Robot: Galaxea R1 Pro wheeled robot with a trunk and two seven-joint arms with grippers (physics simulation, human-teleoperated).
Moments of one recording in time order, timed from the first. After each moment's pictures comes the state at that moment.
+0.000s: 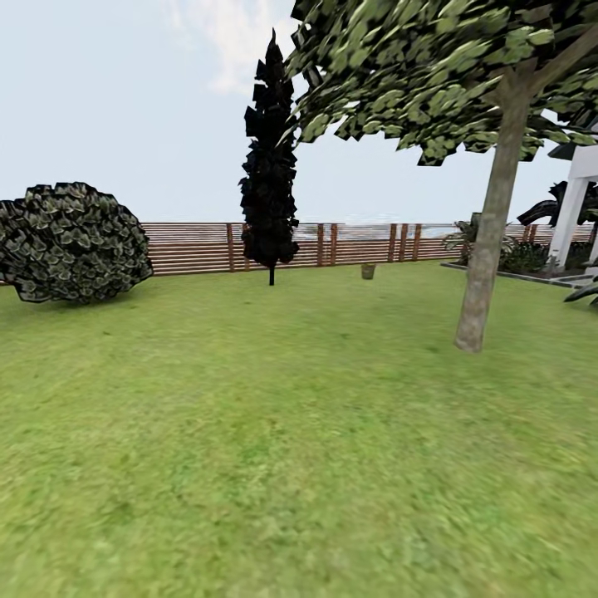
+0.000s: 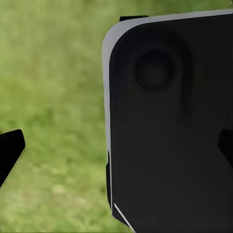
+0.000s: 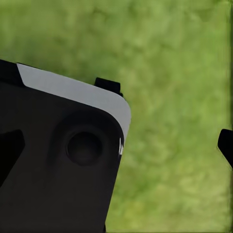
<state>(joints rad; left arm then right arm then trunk) 0.05 0.05 -0.02 -0.03 -0.01 -0.02 0.01 -0.09 -0.04 0.05 0.07 0.21 -0.11 0.00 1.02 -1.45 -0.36</state>
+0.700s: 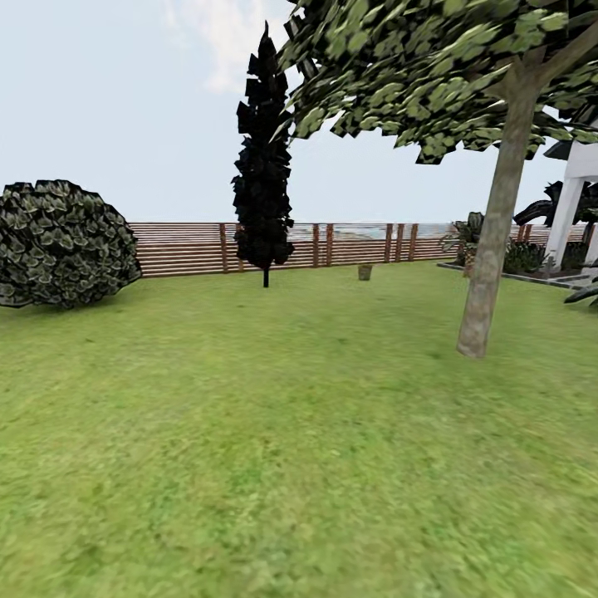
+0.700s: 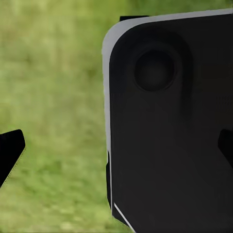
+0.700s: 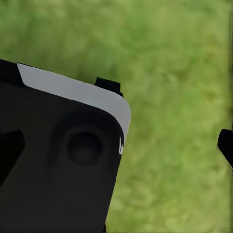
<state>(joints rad) 0.05 0.05 -0.02 -0.03 -0.01 -0.02 0.01 -0.09 -0.04 0.05 0.07 0.21 -0.11 0.00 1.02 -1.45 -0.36</state>
